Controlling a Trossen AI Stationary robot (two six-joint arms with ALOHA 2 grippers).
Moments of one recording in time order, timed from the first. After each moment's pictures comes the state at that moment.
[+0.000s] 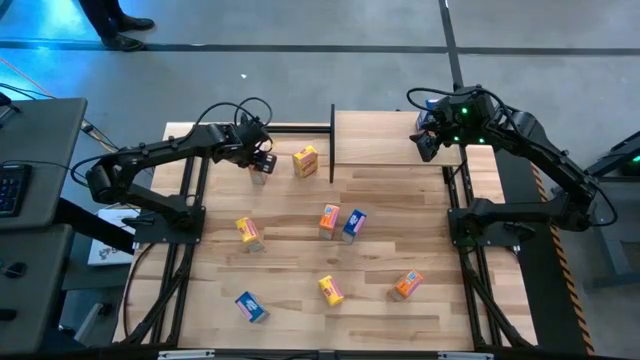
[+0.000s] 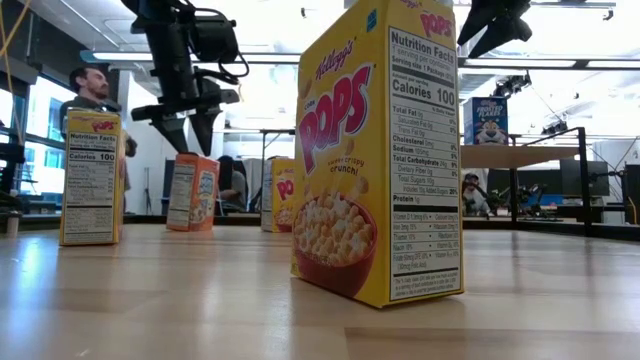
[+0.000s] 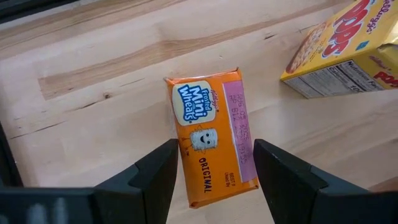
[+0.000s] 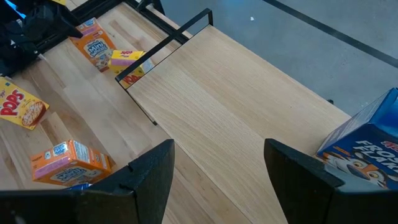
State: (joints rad) left arm 0.54 1.34 1.01 -0.88 -0.19 -0.65; right arm -0.61 1.02 1.35 -1.06 0.01 0.18
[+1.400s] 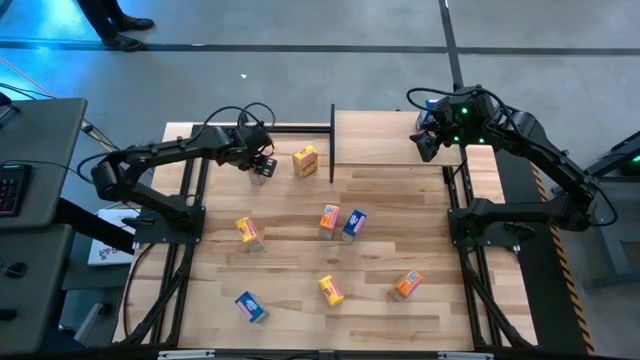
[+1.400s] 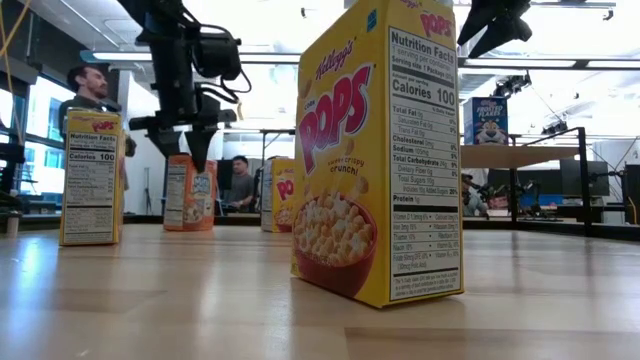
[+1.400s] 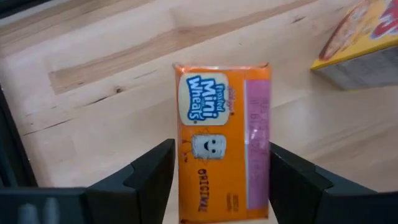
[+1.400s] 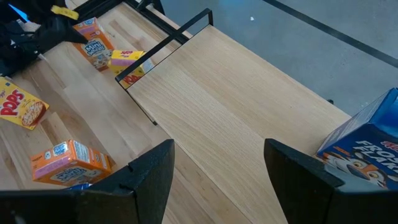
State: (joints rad) left arm 0.54 1.40 0.98 -0.87 -0.23 -0.63; right arm -0.61 1.02 1.35 -1.06 0.01 0.18
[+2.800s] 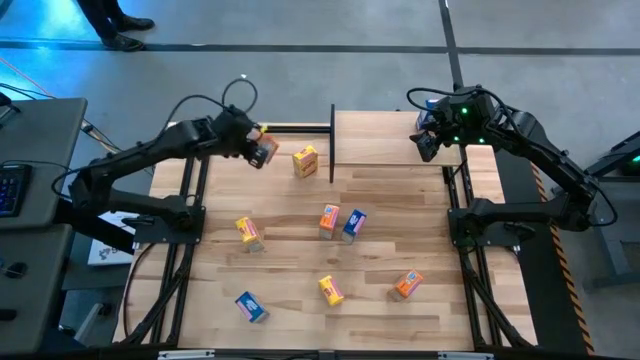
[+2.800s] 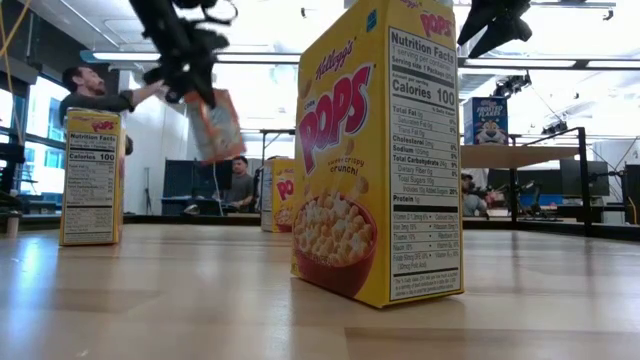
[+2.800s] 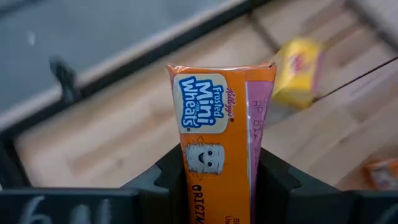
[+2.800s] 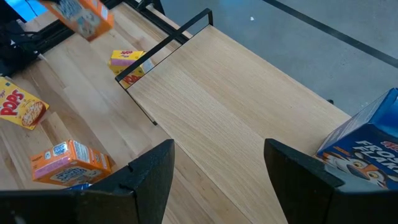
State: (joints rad) left arm 0.54 1.15 1.10 -0.84 -0.22 -0.34; right arm -0.61 1.02 1.35 -1.06 0.01 0.18
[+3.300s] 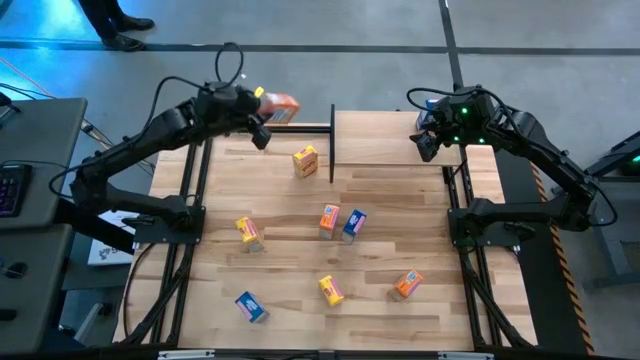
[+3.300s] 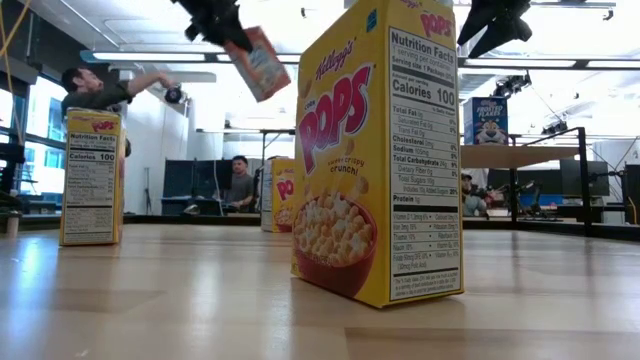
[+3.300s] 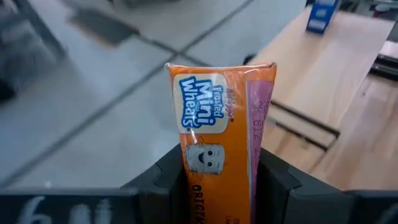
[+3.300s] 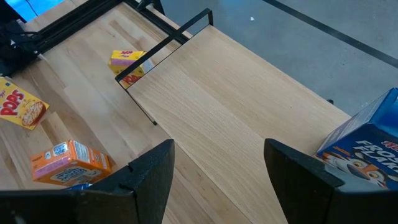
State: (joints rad) left arm 0.54 1.18 1.30 -0.60 -0.22 0.06; right arm -0.61 1.02 1.35 -1.06 0.01 0.18
